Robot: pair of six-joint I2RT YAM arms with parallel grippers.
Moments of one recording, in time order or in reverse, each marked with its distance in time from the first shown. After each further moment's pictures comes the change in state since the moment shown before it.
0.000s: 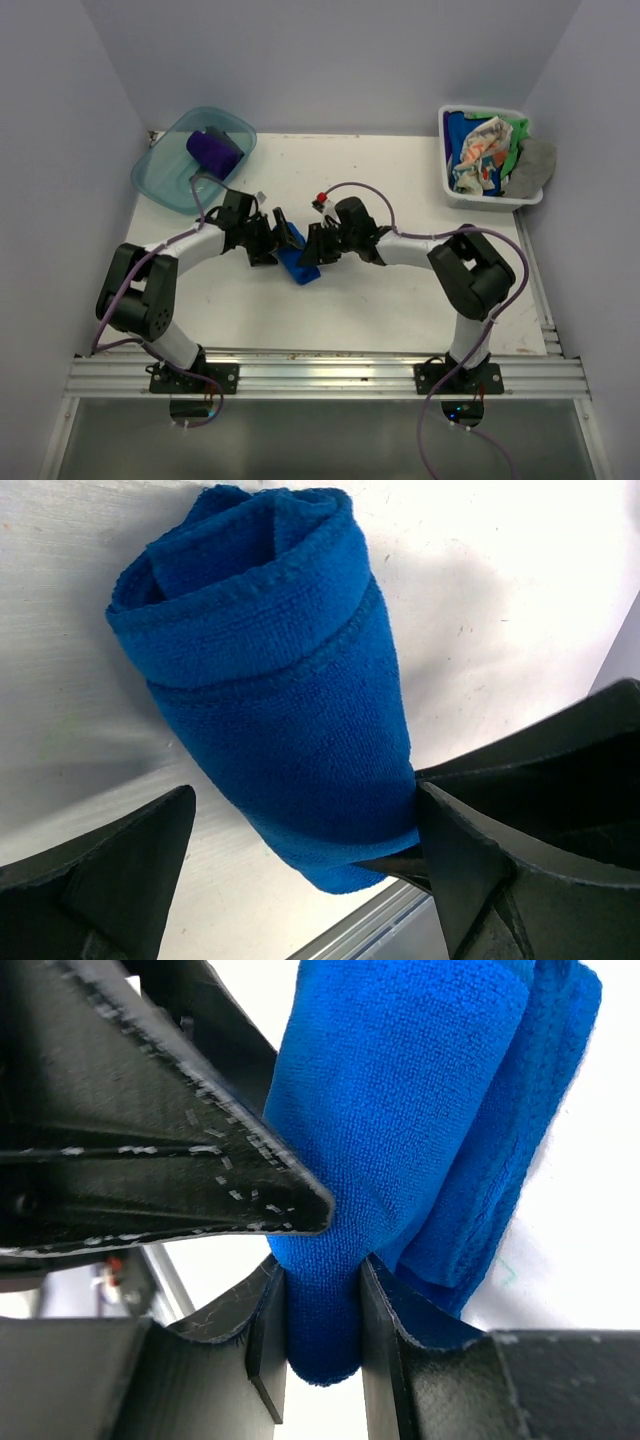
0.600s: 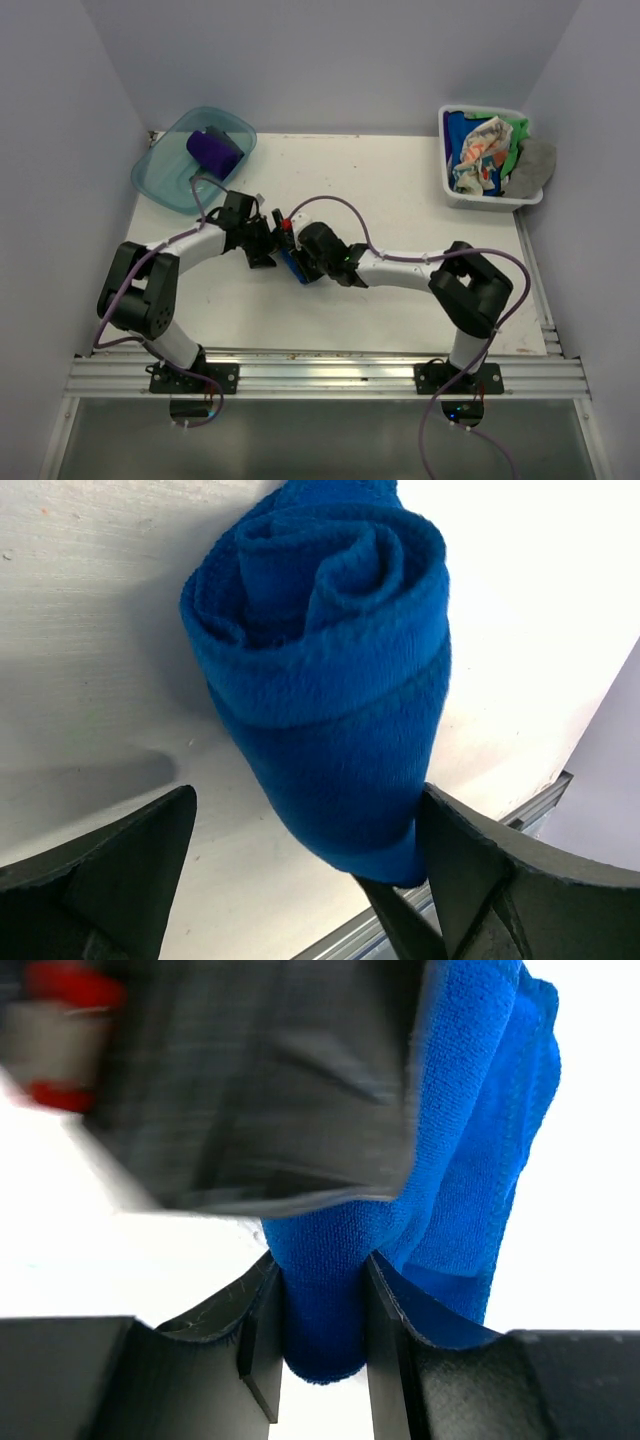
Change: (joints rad) left arm -0.005 0.023 -0.002 -0.009 -0.032 -0.028; right arm 0.297 -0.039 0.067 -0.200 0.708 -0.378
